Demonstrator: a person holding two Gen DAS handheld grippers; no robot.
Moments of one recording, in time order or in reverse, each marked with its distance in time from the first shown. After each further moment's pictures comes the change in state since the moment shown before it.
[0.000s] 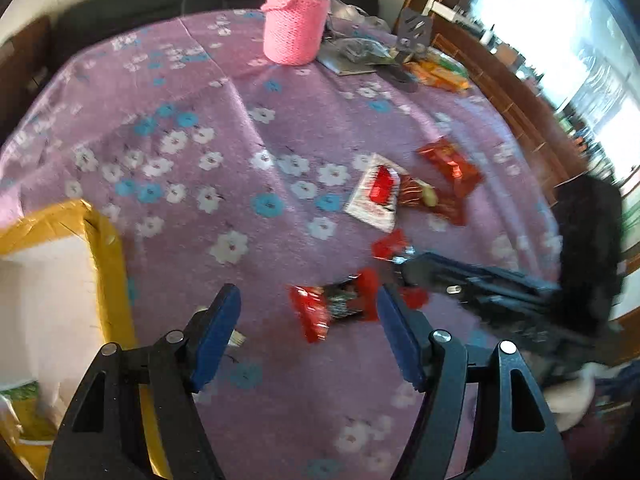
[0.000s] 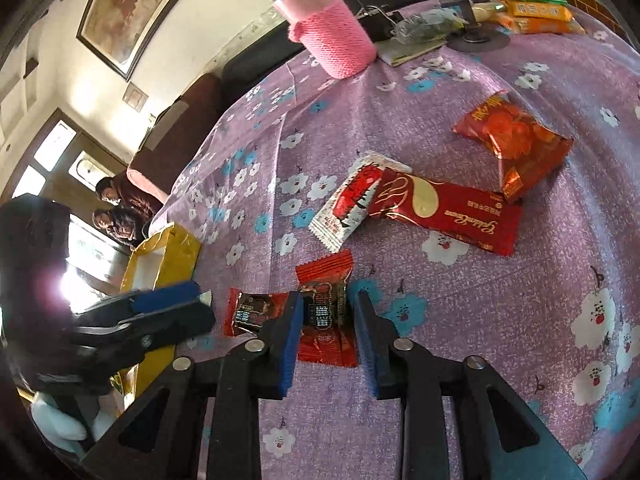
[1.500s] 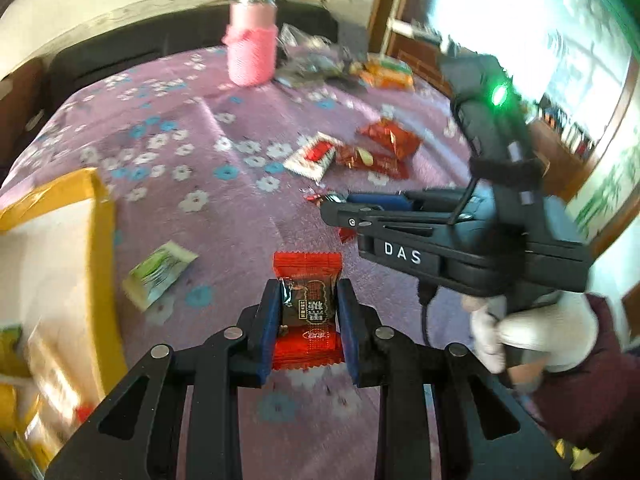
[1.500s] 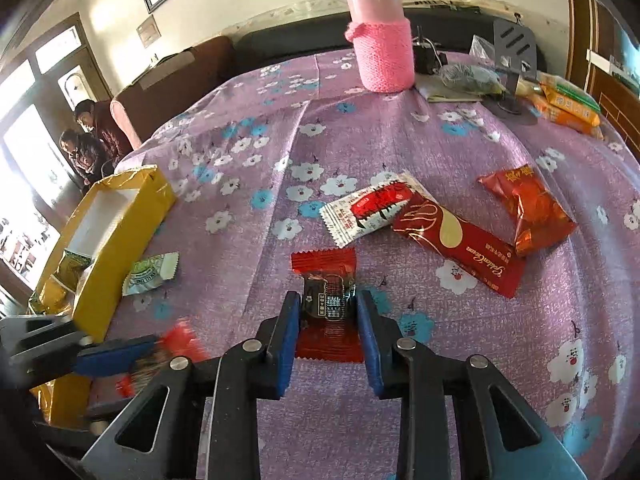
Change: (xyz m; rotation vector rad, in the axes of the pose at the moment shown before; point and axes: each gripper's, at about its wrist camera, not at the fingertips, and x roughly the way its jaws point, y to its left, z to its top) left arm -0.040 -0.026 -0.075 0.074 -0.183 -0.031; right arm 0.012 0.046 -0.015 -0.308 -0.037 -0.211
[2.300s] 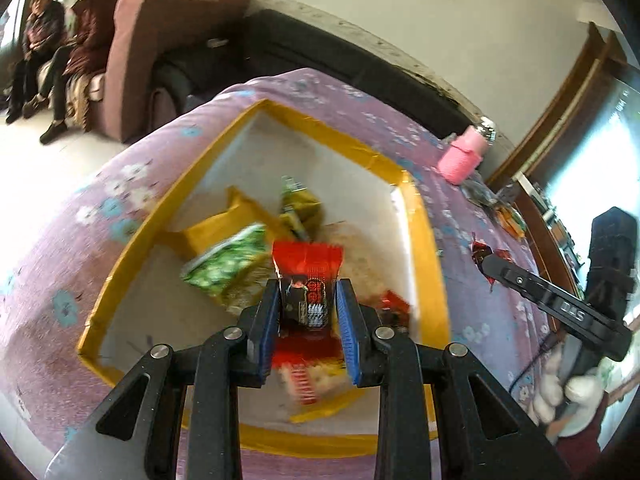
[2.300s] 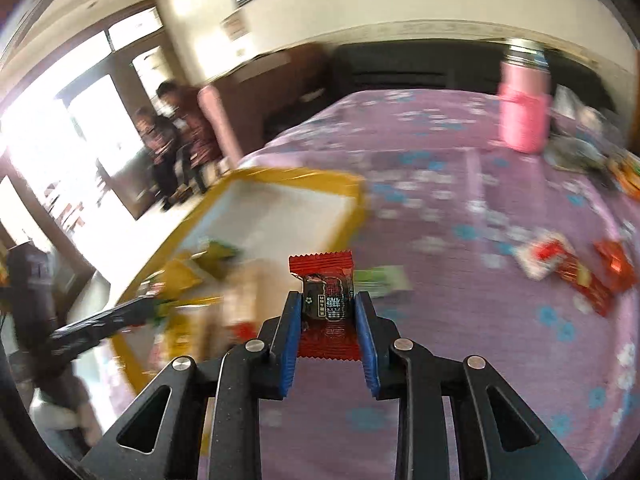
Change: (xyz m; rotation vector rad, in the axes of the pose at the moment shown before) left arm -0.135 0.184 -0.132 -0.616 -0.221 0.193; right arm -0.047 0.177 -0.006 -0.215 -0.005 0.239
